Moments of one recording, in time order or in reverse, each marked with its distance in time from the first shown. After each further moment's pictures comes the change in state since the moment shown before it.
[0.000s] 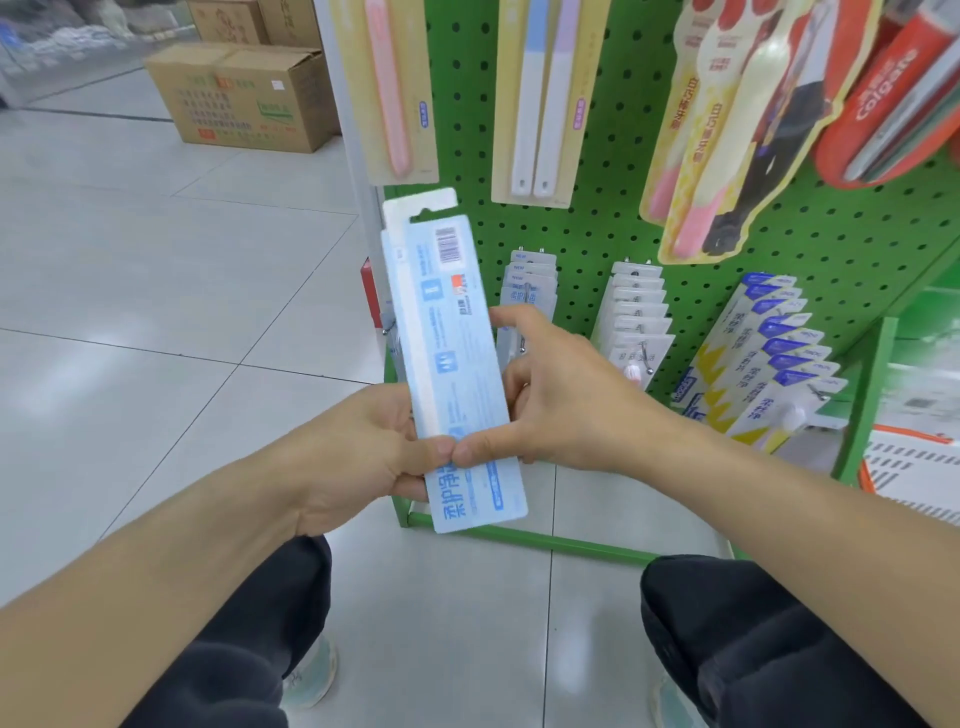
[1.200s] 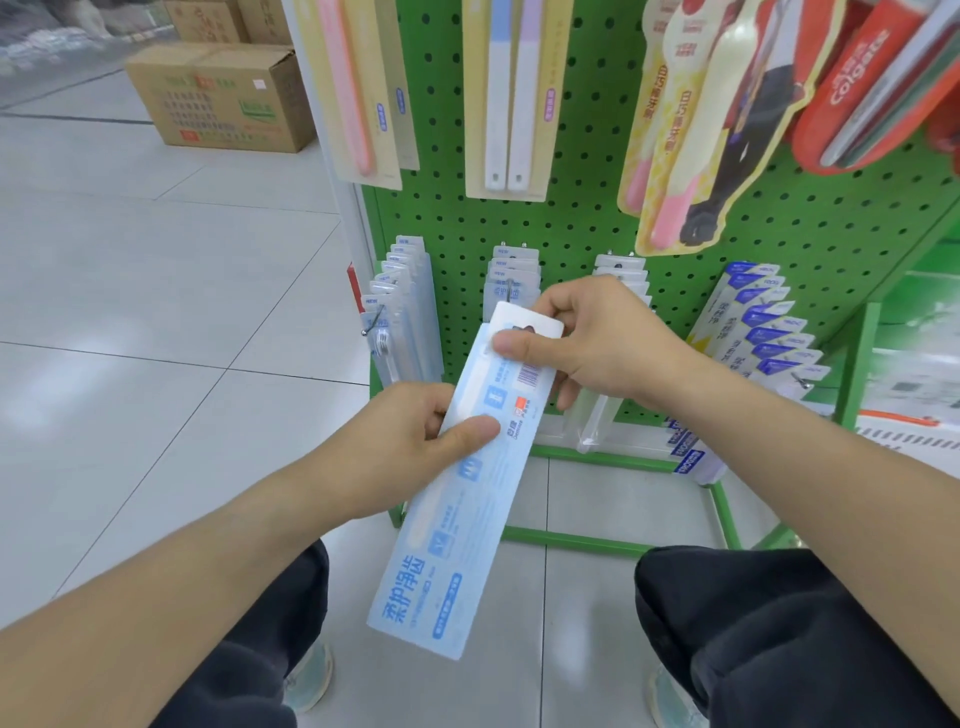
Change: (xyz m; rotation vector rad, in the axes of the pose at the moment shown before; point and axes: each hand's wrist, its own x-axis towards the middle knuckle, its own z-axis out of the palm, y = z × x) left_hand 0.029 -0.005 0.017 0.566 0.145 0.182; right_hand 0.015 0.025 -0.039 0.143 0.160 0.132
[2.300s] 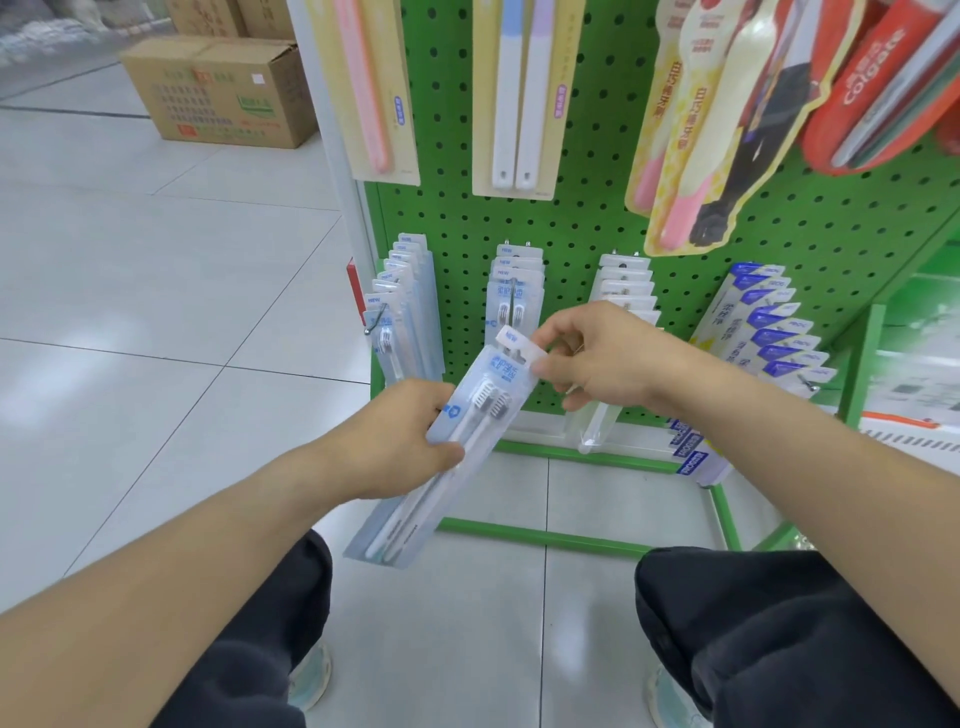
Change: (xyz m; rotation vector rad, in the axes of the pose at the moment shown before) left_hand 0.021 -0.023 -0.006 0.226 -0.024 -0.063; right_hand 0.009 0.014 0.000 -0.067 -0.110 0.163
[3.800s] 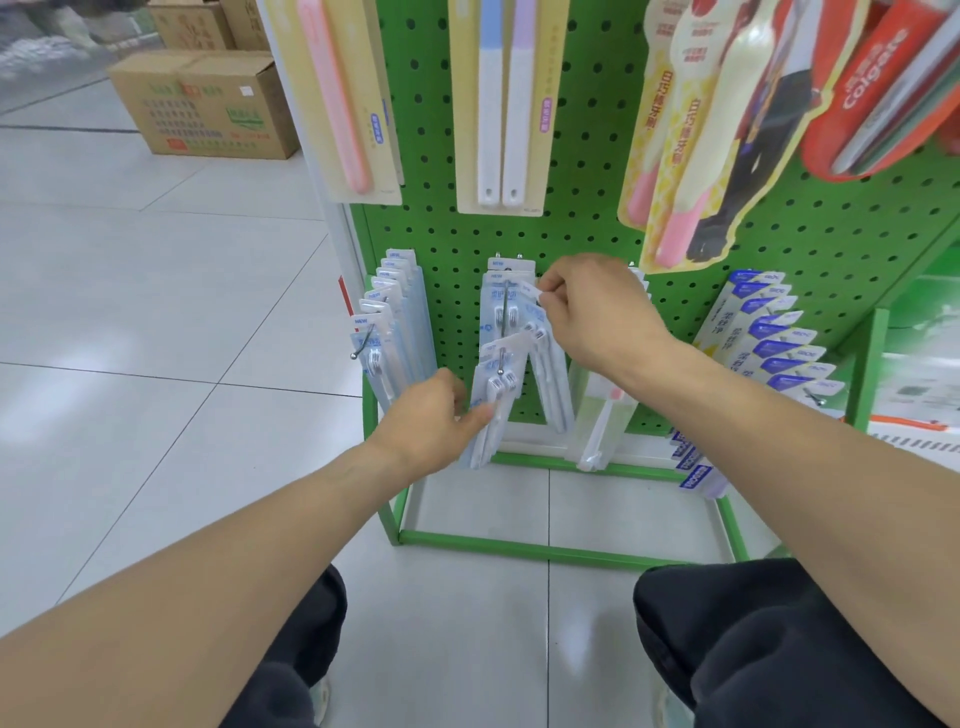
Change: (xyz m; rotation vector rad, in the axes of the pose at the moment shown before) left_hand 0.075 -0.012 0.027 0.090 0.152 -0.101; right_hand 0.069 0.016 -0.014 -0.527 0.565 -0.305
